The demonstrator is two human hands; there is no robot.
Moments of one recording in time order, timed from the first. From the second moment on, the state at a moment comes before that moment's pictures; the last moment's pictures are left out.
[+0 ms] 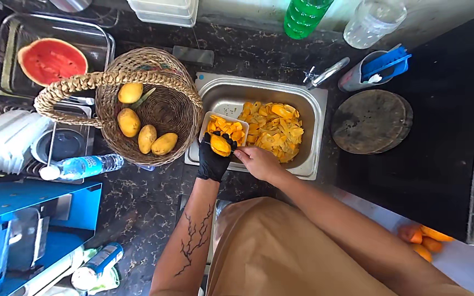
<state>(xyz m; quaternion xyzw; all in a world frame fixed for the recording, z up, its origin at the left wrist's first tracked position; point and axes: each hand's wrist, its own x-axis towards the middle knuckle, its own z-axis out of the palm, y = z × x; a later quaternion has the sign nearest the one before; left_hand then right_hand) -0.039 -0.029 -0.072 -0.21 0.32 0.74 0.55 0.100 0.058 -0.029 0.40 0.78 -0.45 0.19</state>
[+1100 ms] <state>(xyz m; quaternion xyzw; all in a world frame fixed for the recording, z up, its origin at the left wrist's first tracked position) -0.044 -0.012 -0.087 -0.19 0.60 0.64 0.43 0.058 0.077 -0.044 0.48 0.72 -0.41 0.30</state>
